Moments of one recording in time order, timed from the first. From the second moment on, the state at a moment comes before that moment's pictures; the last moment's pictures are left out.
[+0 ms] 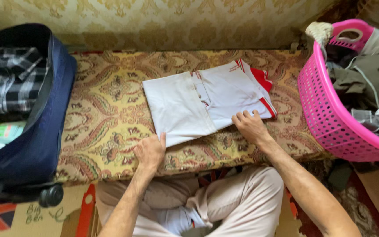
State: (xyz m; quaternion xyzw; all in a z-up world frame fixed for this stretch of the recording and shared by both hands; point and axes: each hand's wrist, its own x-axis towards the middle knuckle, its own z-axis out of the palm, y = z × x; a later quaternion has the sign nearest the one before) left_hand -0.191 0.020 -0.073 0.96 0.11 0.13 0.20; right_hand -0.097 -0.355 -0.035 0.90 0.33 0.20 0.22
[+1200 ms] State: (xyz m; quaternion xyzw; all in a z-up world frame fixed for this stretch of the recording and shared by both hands) left_hand 0.070 -0.030 -0.020 0.94 -0.34 0.01 -0.03; right_hand -0.092 -0.232 -0.013 0.92 0.08 -0.12 -0.36
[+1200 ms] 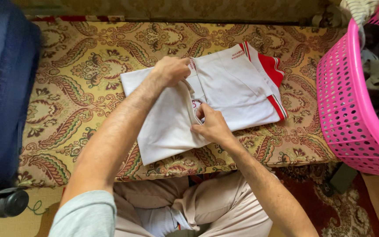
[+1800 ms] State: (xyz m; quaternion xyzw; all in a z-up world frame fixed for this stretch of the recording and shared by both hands) left_hand 0.095 -0.027 -0.012 0.91 -0.40 0.01 0.10; right_hand -0.076 -0.258 -0.008 0.89 0.10 -0.08 -0.43
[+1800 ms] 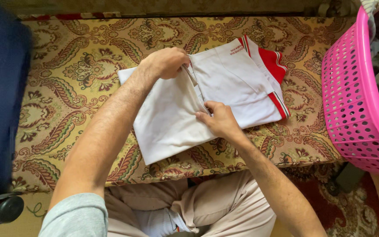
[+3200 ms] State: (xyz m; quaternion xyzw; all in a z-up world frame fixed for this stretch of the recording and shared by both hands) left_hand -0.154 -0.053 -0.031 0.87 -0.37 0.20 0.26; right_hand -0.070 -0.302 -0.019 0.87 0.02 -0.18 -0.46
